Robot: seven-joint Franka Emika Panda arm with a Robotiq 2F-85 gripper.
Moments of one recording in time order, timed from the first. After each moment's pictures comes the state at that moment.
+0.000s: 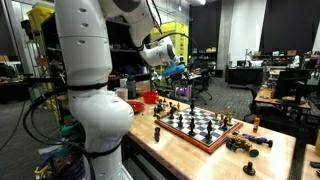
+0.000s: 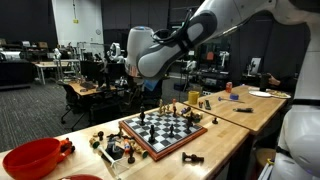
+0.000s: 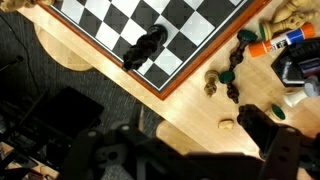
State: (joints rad) arm 0.13 -0.06 0.21 -2.20 -0.36 2.48 -0.03
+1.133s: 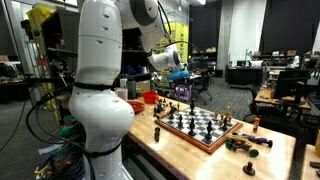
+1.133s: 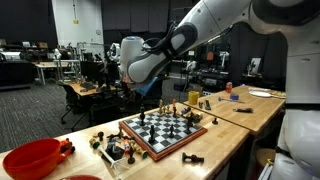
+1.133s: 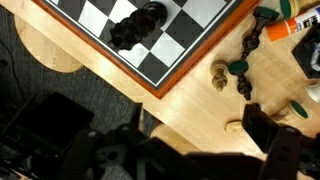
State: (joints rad) arm 0.14 0.14 0.19 -2.03 -0.36 2.46 -0.04
